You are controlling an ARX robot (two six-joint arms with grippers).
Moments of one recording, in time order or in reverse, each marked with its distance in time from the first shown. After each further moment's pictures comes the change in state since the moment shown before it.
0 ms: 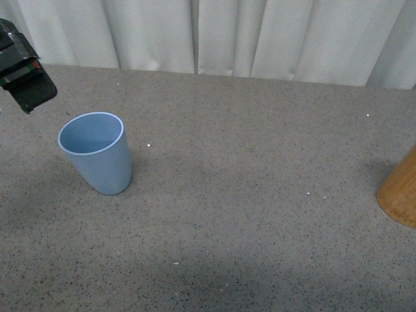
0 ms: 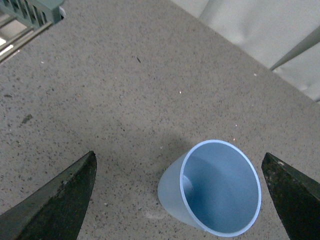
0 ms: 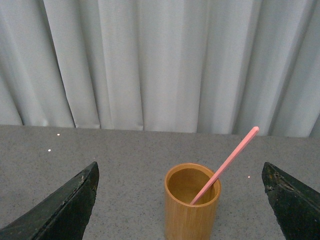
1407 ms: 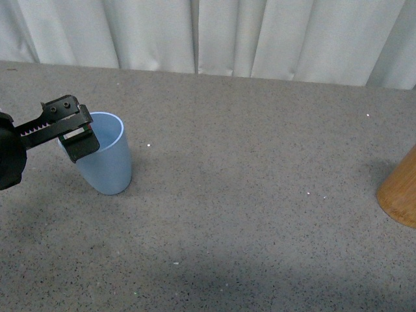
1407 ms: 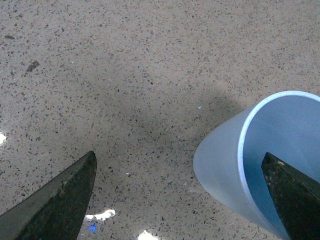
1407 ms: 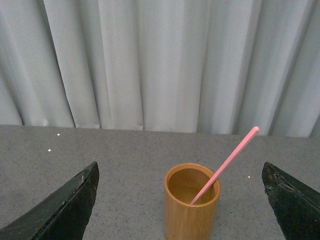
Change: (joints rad) left arm -0.023 0.234 0.100 -0.119 -0.032 -0.058; right arm 0.000 0.000 0.000 0.000 0.000 0.000
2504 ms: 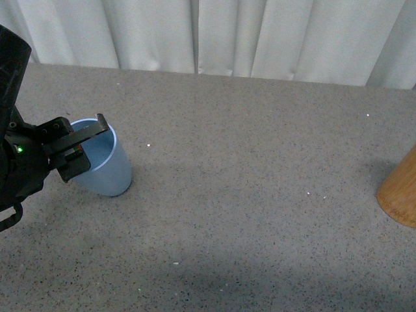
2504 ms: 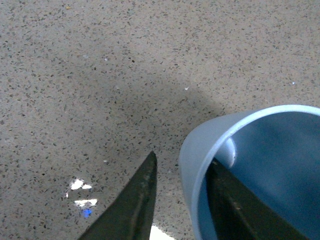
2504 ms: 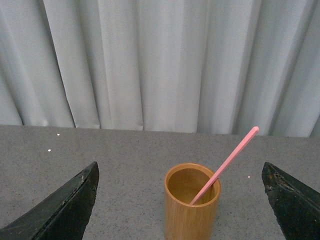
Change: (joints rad) left arm -0.027 0.063 0.031 -0.005 0.045 -0.051; right arm 0.000 0.000 0.000 0.000 0.000 0.000
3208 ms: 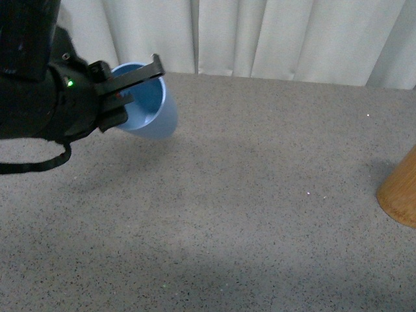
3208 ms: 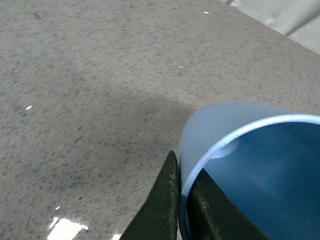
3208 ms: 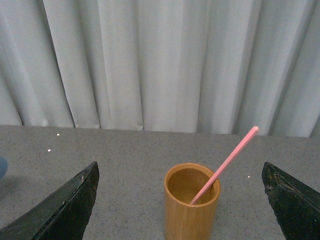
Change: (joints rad) left arm -0.099 -0.014 0.186 -0.027 0.099 0.143; right arm 0.000 0.000 0.000 0.000 0.000 0.000
